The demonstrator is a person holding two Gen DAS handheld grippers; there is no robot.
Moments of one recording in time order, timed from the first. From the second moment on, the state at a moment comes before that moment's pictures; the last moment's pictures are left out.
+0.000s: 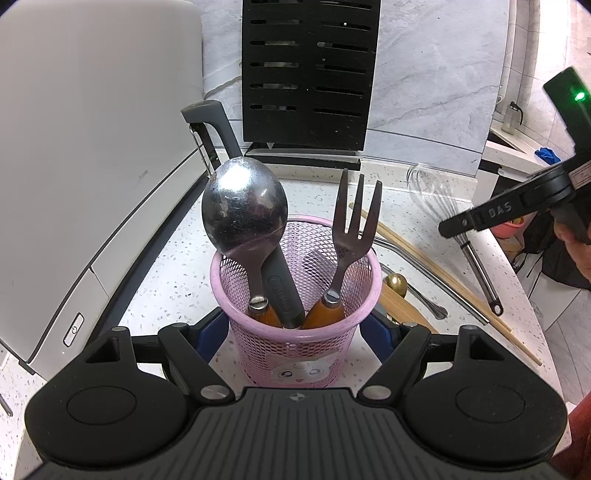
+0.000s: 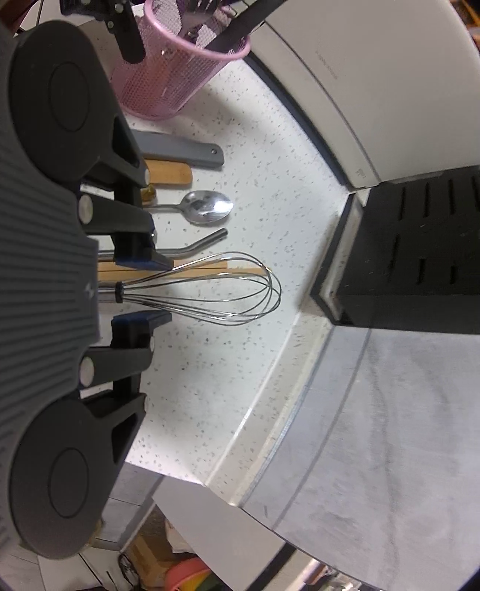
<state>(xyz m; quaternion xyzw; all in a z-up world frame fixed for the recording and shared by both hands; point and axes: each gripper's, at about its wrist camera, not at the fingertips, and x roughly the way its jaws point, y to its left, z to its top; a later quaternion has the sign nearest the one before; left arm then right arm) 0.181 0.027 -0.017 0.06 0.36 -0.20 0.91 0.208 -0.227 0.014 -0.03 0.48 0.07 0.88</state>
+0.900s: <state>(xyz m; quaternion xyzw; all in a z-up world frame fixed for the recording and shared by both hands) 0.177 0.026 -0.015 0.06 0.36 -0.21 0.91 0.133 -0.203 0.107 0.01 0.28 0.15 0.95</state>
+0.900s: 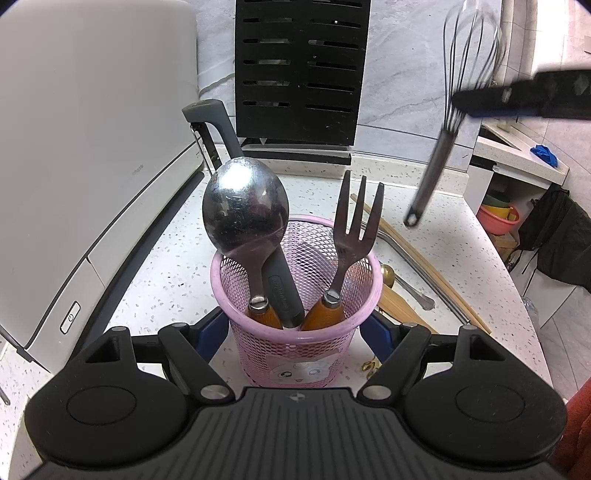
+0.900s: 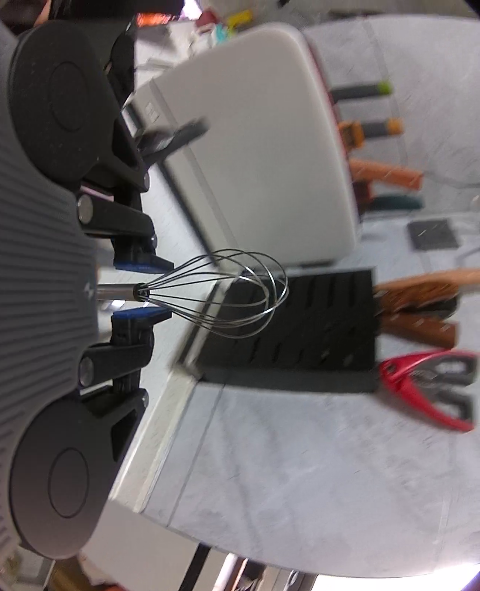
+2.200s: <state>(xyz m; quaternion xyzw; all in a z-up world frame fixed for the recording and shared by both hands) 0.178 0.030 -0.013 0.06 0.36 -0.22 0.90 0.153 -0.142 0.069 0.00 0.35 0.26 0.90</state>
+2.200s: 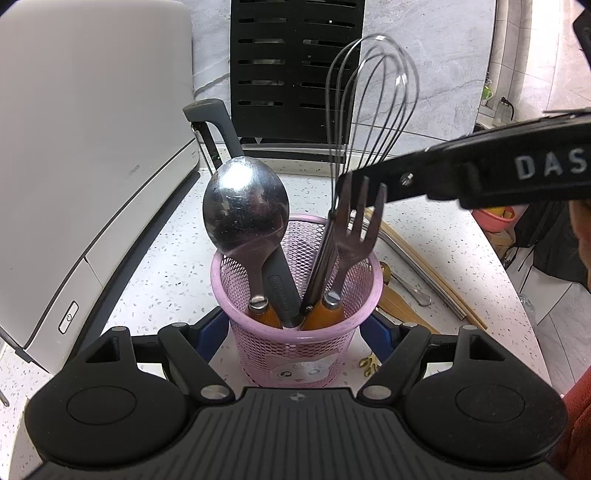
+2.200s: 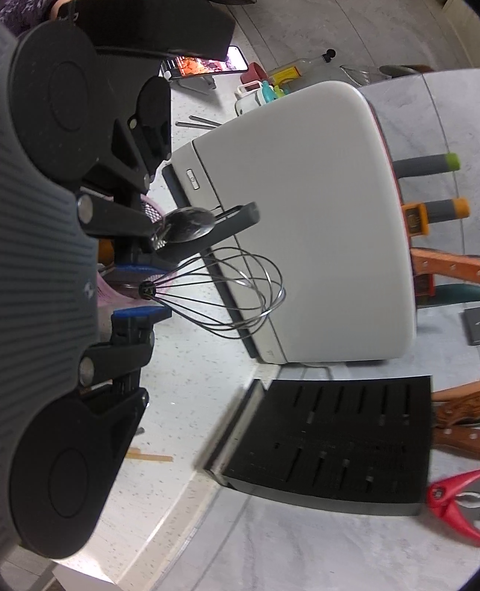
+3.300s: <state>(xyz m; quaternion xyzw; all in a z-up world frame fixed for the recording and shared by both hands) 0.178 0.030 -0.013 0.06 0.36 -0.21 0.90 0.144 -0.179 0.085 0.02 0.37 0.23 0.90</state>
